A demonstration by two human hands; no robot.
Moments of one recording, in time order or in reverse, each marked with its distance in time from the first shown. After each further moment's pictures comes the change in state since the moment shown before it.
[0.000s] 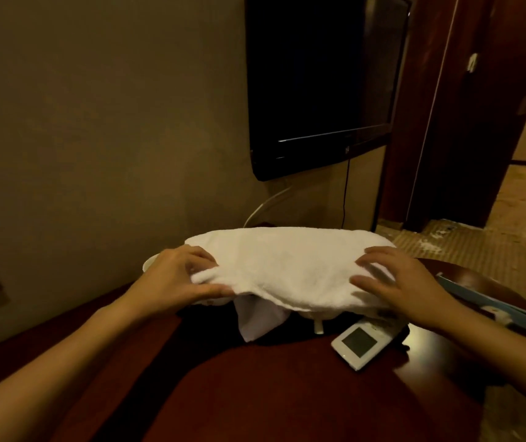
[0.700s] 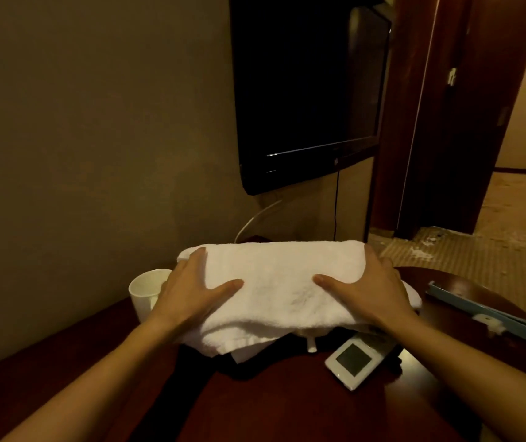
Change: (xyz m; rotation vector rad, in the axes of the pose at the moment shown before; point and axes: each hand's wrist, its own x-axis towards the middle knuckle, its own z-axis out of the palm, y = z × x) left_hand 0.029 0.009 0.048 0.095 0.144 -0.484; right_hand 0.026 -0.018 0.033 0.063 0.170 0.467
